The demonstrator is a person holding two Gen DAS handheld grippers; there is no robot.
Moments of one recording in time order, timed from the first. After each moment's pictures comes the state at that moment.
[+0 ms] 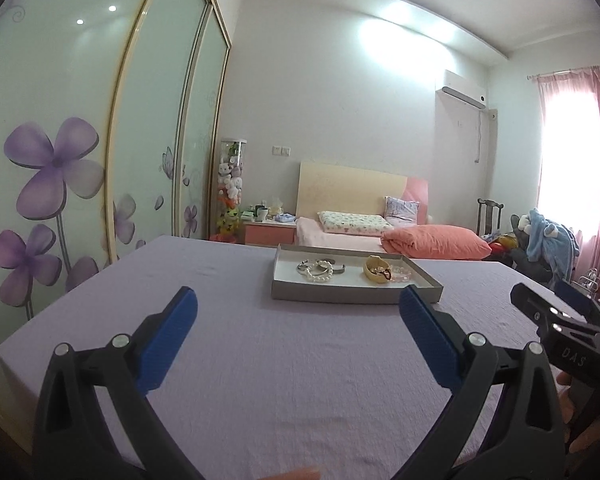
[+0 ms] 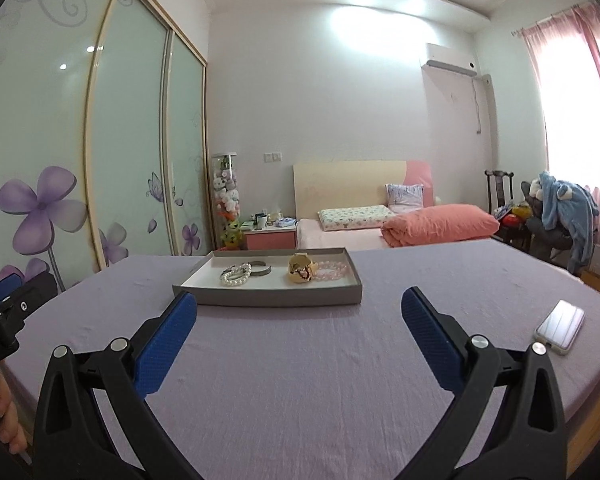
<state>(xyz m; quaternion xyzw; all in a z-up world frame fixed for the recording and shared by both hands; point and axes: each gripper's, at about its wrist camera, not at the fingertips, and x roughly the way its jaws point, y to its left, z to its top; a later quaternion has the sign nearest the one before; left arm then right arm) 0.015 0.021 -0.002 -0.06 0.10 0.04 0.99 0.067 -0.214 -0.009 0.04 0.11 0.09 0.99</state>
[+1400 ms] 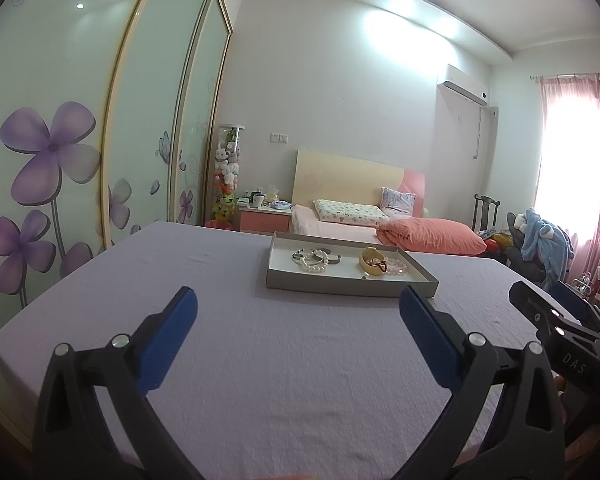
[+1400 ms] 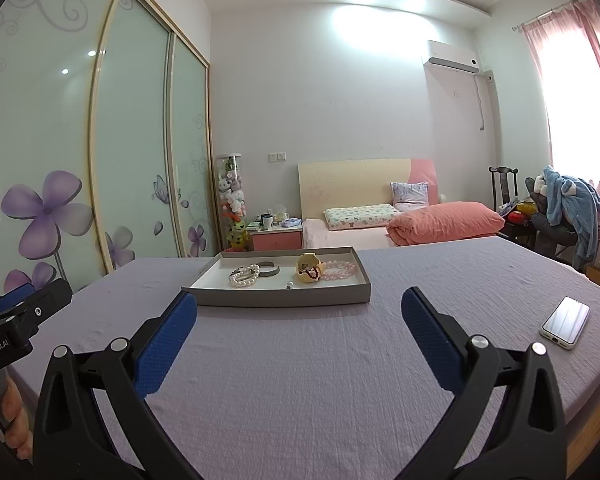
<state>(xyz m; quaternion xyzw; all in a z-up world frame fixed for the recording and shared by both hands) 0.023 0.021 -0.002 -0.07 0.13 0.03 0.99 0.059 -0.211 -0.004 0.04 0.10 0.09 0.99</state>
